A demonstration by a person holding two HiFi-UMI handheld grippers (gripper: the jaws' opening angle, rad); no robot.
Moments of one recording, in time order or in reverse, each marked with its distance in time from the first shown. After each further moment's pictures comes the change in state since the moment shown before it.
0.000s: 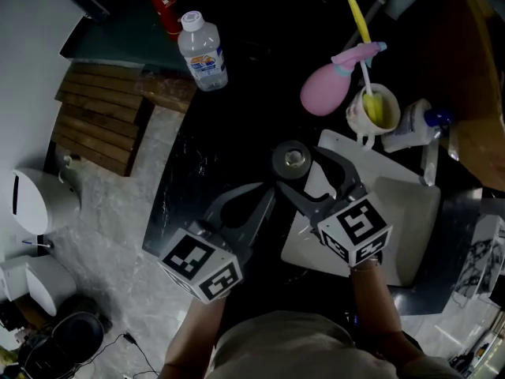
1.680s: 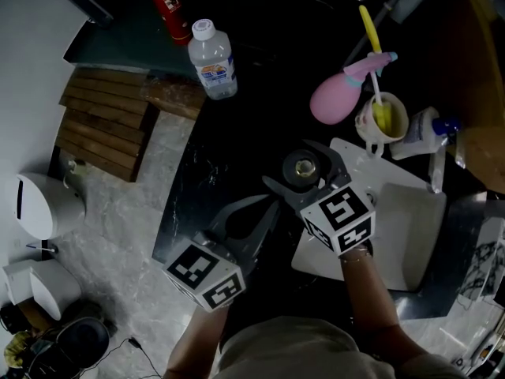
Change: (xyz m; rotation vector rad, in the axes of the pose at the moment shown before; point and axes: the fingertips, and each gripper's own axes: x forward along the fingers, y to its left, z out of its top) left arm -0.009 0.008 0.000 -0.013 0.018 -0.023; right arm 0.053 0.001 0.008 -0.010 0.025 0.003
